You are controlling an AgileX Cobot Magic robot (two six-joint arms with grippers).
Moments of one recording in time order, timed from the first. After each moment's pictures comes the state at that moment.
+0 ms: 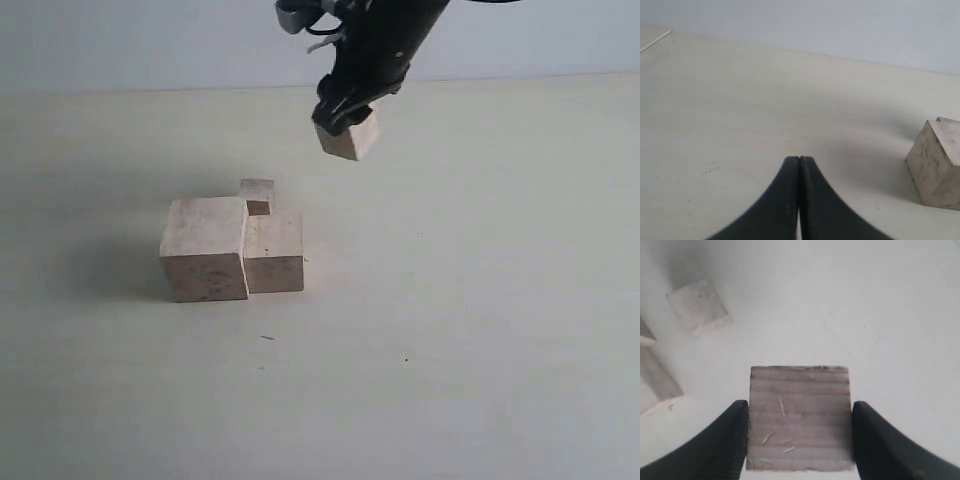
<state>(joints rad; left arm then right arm) 0.03 0.01 0.00 -0.02 0.37 -0.11 0.59 2.08 -1.76 0.14 0.90 -0.56</state>
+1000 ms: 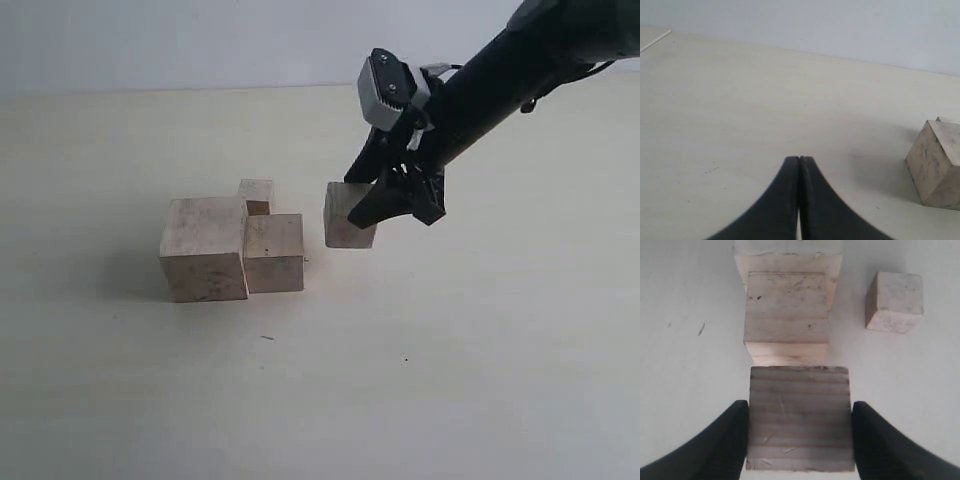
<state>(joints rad) 0.03 0.01 0.00 -0.02 0.37 -0.11 0.41 2.05 -1.37 0.86 1.02 -1.80</state>
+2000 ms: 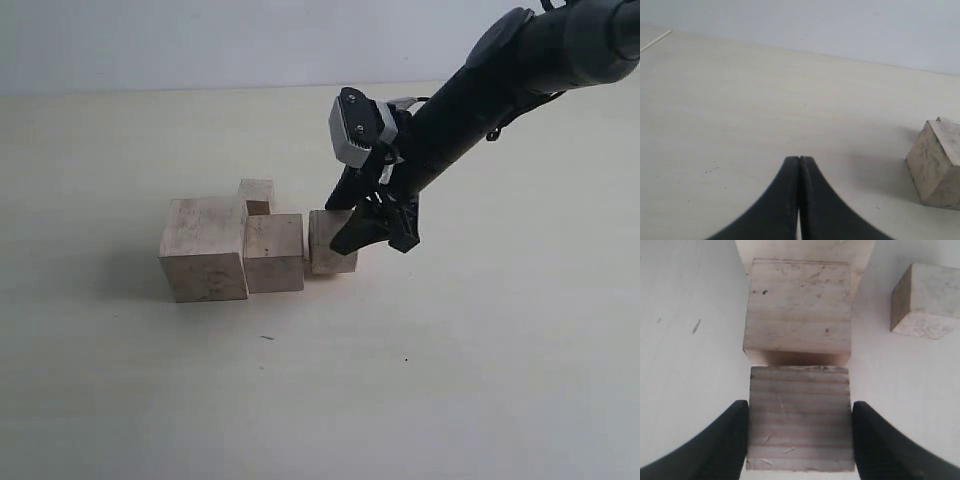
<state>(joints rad) 0.03 0.01 0.00 -0.02 0.37 -0.11 0.46 2.11 -1.37 0.86 0.96 -1.82</state>
